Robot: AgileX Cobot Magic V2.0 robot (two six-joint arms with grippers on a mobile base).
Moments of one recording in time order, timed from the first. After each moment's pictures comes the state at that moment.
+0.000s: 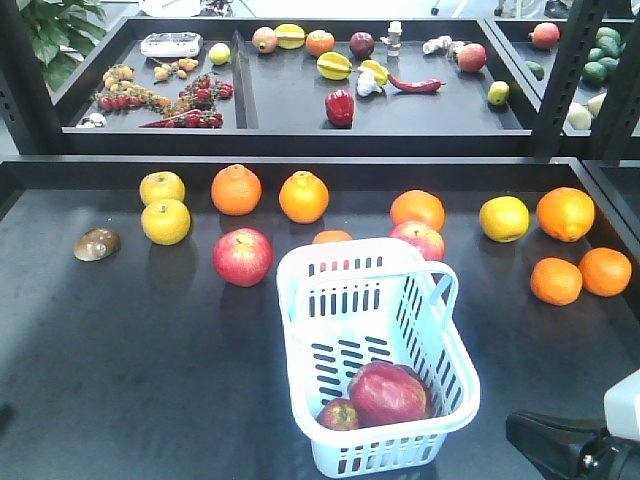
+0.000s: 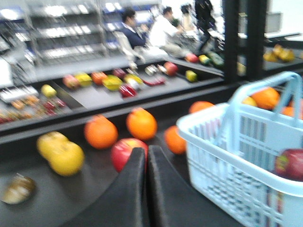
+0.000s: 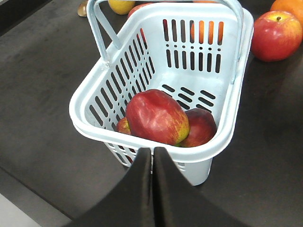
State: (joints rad) left arm -0.40 0.14 0.03 -0.49 -0.11 0.57; right arm 0.35 0.62 -0.26 0.67 0.35 -0.61
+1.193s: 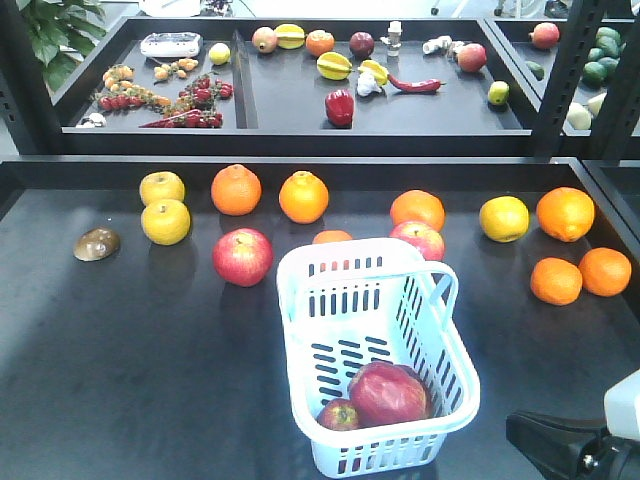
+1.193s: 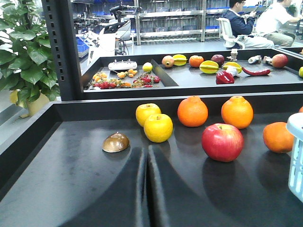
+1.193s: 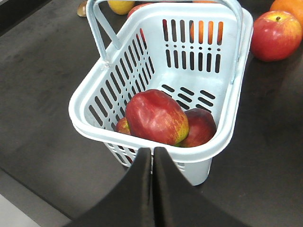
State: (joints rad) left arm 0.08 -0.01 0.03 -0.40 0.13 0.41; right arm 0.35 0.62 -0.26 0.67 0.35 -0.61
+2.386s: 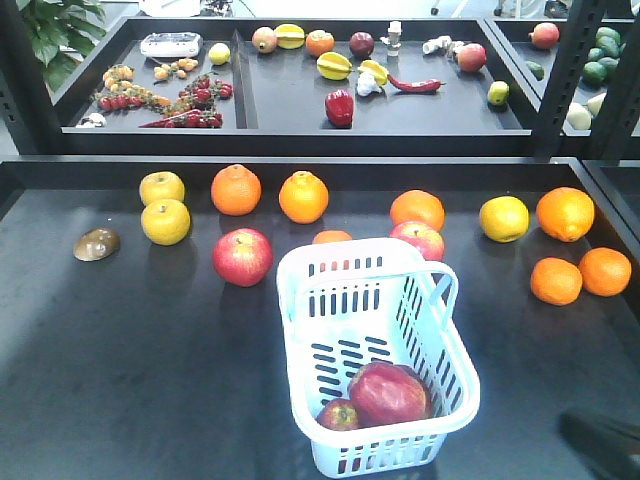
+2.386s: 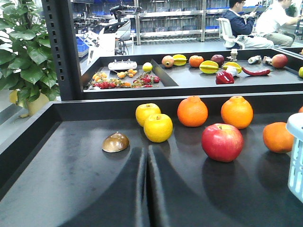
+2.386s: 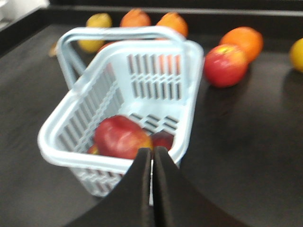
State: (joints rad) left arm 0.08 -0.01 0.03 -0.40 0.13 0.41; right arm 0.35 0.36 -0.21 0.18 0.34 -0.08
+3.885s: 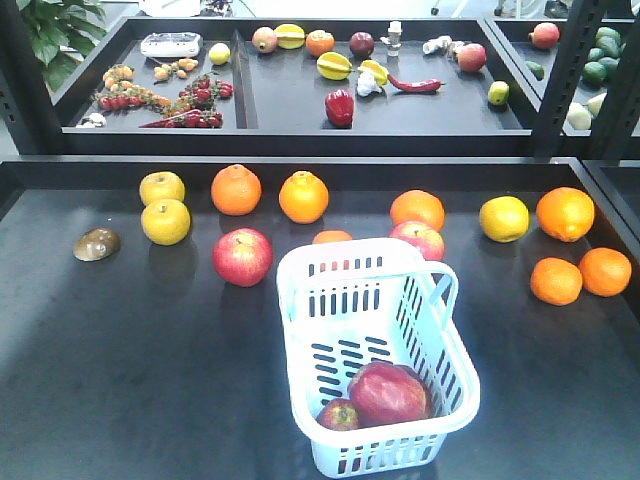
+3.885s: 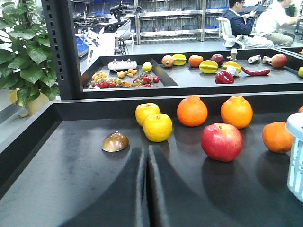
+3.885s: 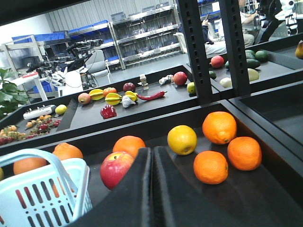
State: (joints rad) left arm 0.08 -0.01 0.03 -0.40 0.13 0.41; right arm -0.07 -0.01 0.03 -0.24 0.06 0.42
